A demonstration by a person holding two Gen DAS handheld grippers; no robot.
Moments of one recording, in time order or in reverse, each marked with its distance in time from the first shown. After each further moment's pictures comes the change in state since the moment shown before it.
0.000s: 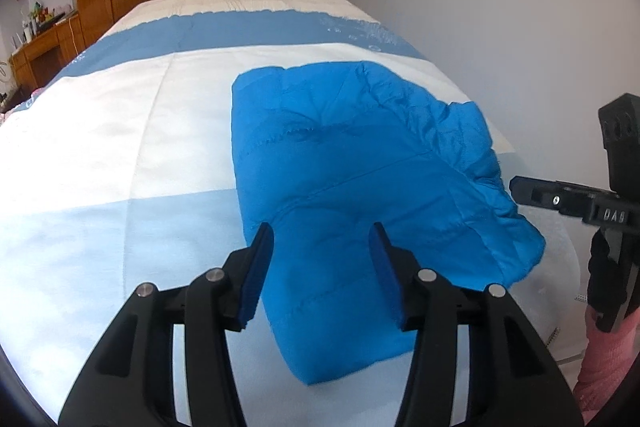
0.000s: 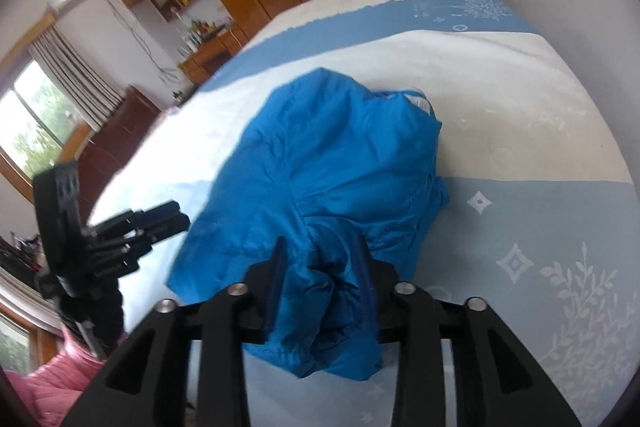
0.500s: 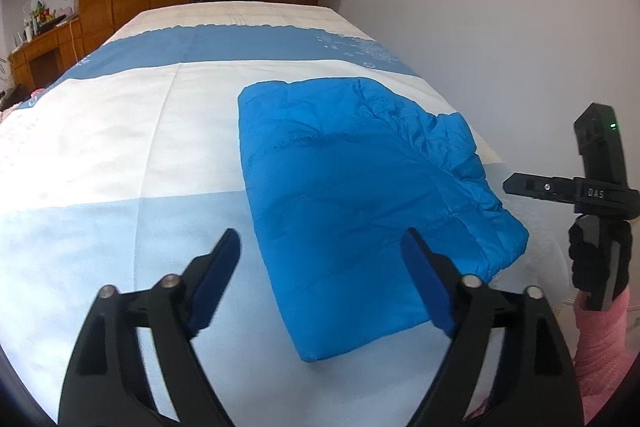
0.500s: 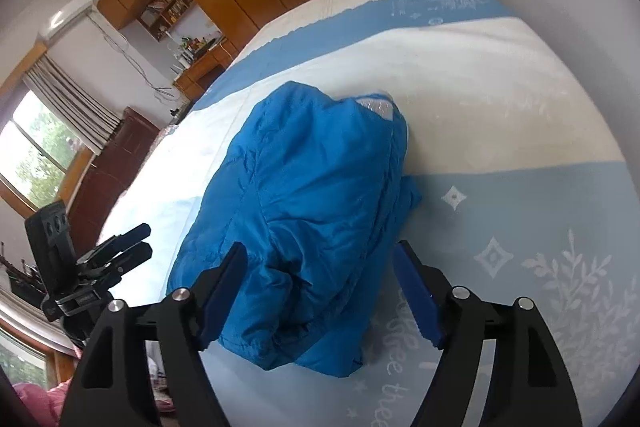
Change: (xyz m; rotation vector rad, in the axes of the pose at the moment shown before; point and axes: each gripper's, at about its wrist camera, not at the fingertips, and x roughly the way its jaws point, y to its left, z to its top) left arm -0.023 0.009 -0.013 -0.016 -0.057 -0.043; right arm 0.003 -0.035 0.004 0.085 -0.007 0.023
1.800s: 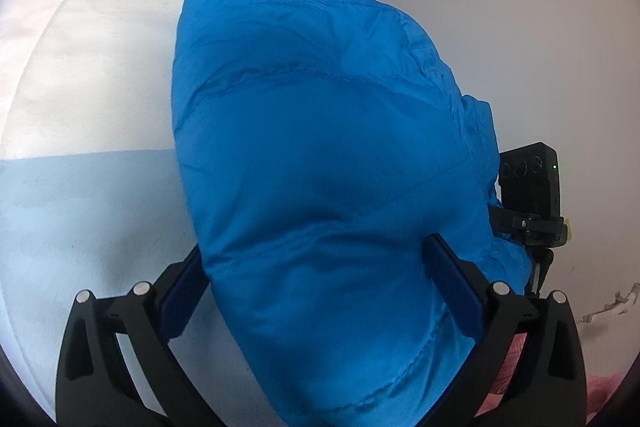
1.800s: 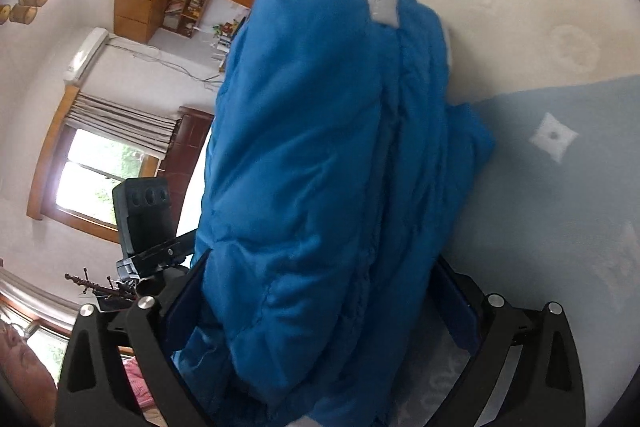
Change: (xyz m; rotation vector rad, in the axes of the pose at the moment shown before) left arm 0.127 0.046 0.012 -0.191 0.274 -0.382; right arm 0.116 -0.038 0.005 0.162 0.178 0.313
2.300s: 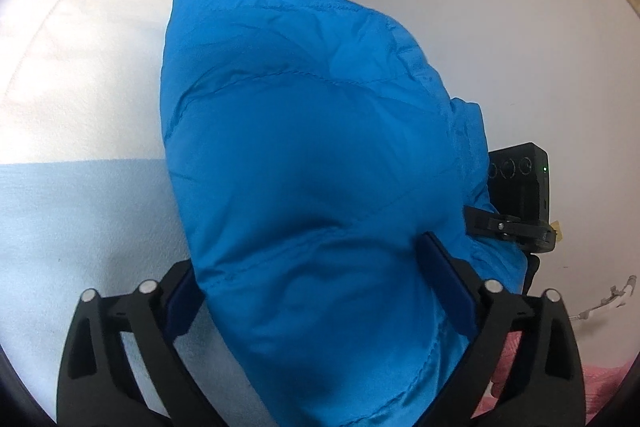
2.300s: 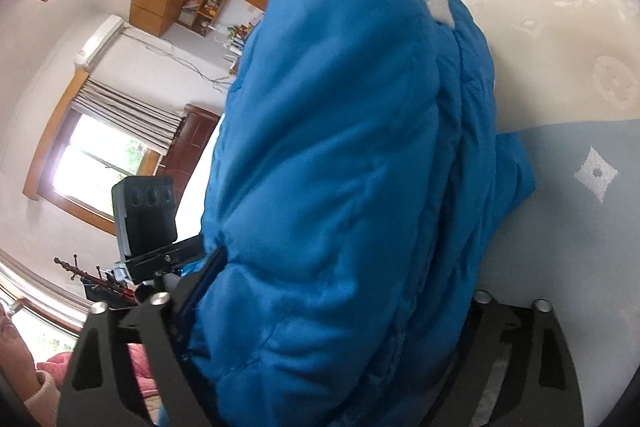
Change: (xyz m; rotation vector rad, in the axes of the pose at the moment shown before) left arm -0.004 -0.004 -0.014 0.034 -0.075 -0.043; right arm 0.000 0.014 -0.006 -0.078 -0.059 0.009
